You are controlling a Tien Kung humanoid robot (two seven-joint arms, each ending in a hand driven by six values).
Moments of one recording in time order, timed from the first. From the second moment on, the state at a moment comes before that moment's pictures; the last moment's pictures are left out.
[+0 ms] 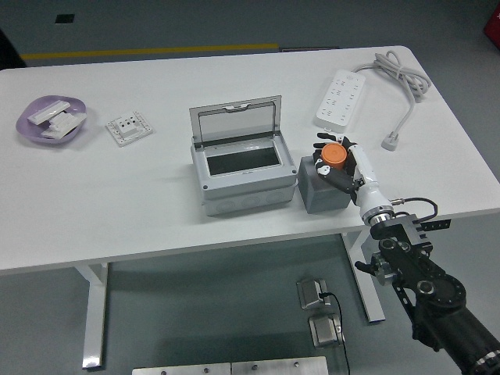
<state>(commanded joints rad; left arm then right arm) 0.04 0.08 -1.20 -0.18 0.61 0.12 0.18 0.33 -0.05 1.18 0.94 -1.25 -0.16 0.35</state>
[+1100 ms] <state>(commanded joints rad) 0.03 0.10 -1.24 -0.18 0.65 0.12 0.18 0.65 -0.06 0.87 0.98 -1.52 -0.11 0.20</state>
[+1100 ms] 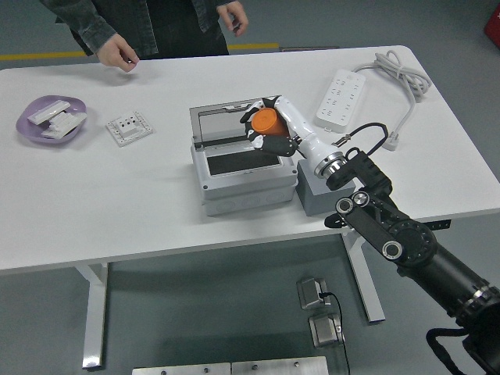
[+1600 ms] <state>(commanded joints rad) 0.03 0.10 -1.25 -0.18 0.67 0.12 0.18 0.81 0.00 0.69 0.81 -1.71 -0.07 0.20</state>
